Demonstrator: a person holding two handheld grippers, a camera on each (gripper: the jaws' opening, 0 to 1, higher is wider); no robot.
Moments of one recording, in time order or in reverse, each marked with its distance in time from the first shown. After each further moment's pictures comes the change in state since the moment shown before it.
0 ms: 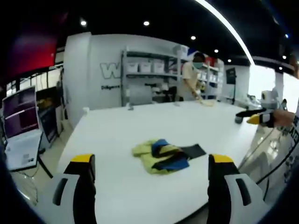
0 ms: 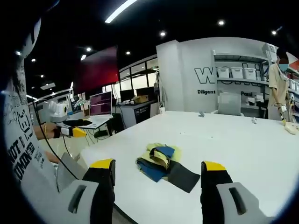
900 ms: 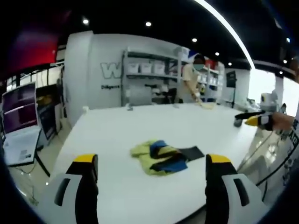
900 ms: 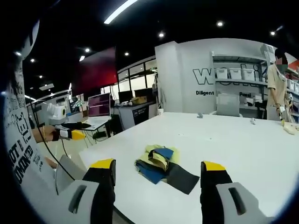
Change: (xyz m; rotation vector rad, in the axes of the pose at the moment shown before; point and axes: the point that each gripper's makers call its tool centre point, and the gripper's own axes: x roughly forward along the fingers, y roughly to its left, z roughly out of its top) left arm -0.022 -0.005 0.017 0.037 -0.001 0.031; right arm -0.012 0.011 -0.034 -0.028 0.112 -0.027
